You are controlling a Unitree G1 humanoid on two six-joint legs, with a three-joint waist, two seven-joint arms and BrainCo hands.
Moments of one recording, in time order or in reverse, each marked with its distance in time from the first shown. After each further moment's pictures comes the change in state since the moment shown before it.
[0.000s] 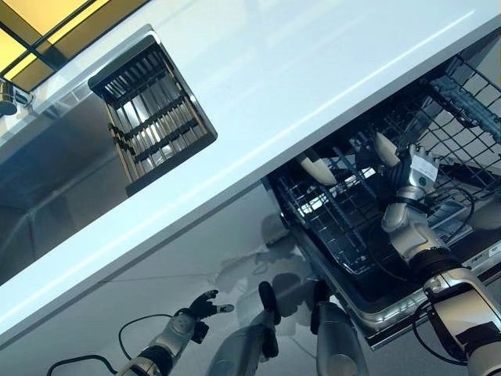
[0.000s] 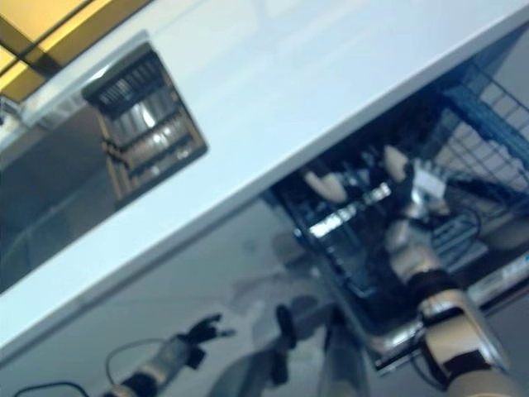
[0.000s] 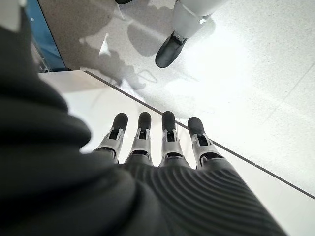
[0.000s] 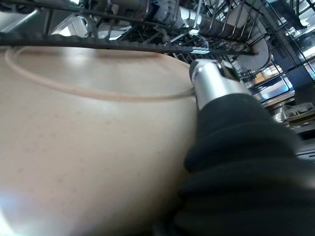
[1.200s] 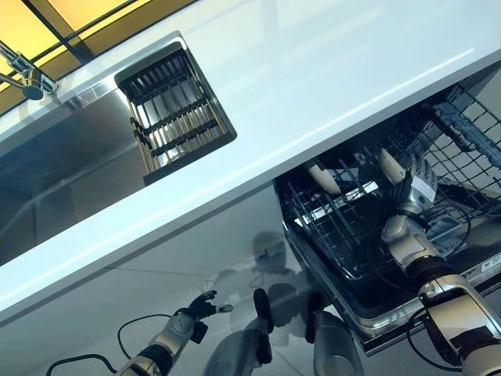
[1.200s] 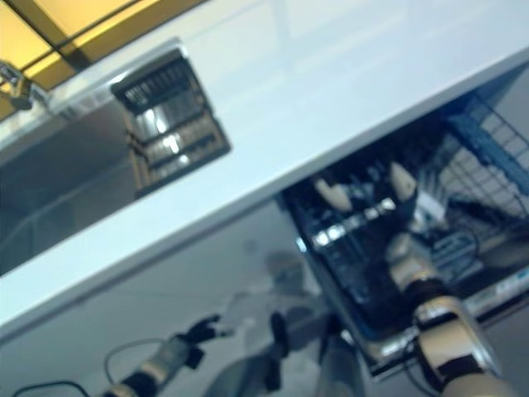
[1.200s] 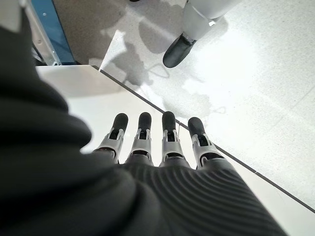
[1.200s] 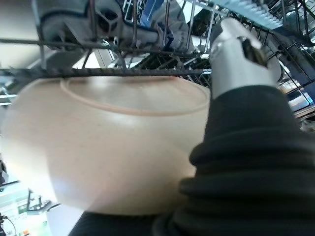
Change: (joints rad) left arm 0.005 0.006 0.005 0.000 0.003 0.027 -0.001; right arm 0.059 0.045 -0.033 0.094 0.083 0.028 0.056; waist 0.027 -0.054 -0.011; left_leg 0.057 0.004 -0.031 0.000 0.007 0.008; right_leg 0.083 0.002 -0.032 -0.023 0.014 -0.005
